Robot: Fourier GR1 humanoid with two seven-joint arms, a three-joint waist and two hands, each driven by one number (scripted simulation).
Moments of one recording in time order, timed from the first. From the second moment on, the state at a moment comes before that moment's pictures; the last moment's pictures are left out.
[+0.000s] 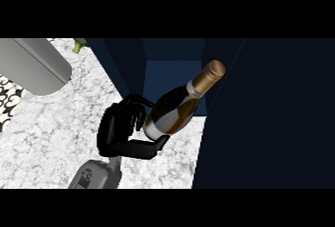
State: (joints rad) left arm -0.21 0.00 -0.30 -1.50 0.21 0.20 -0.35; right arm -0.60 -0.26 -0.02 -2.47 -0.12 -0.16 1.01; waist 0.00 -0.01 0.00
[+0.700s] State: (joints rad) left arm -0.58 0.00 -0.31 -1.43 0.23 0.50 -0.07; right arm -0.58 -0.25 -0.01 -2.47 -0.13 -0.15 1.00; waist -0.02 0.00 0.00
